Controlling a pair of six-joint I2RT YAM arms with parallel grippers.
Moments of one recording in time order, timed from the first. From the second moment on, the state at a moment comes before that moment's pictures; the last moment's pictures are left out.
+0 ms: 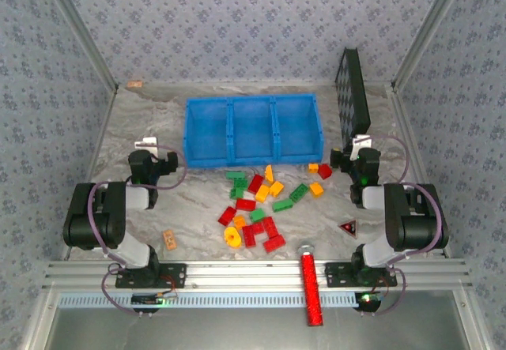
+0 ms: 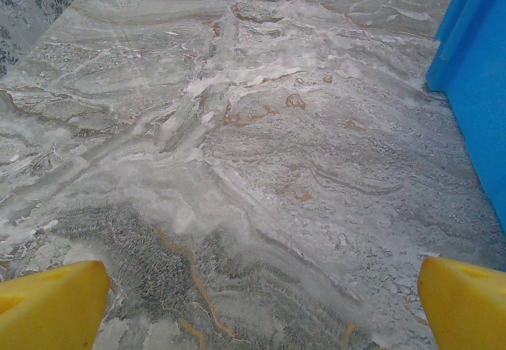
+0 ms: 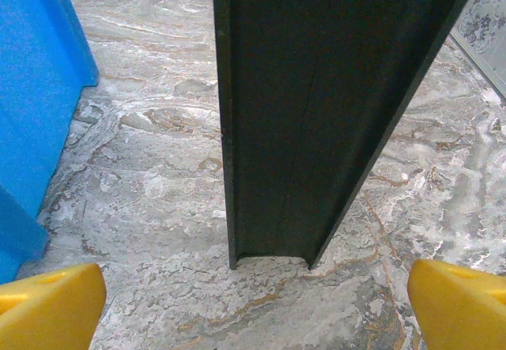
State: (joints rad) left arm 0.01 1.54 0.40 0.70 -0.09 -0.03; right arm -0.02 1.52 0.40 0.70 0.07 -0.03
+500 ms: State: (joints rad) left arm 0.01 1.54 0.40 0.70 -0.09 -0.03; right arm -0.02 1.50 0.40 0.68 0.05 -0.03
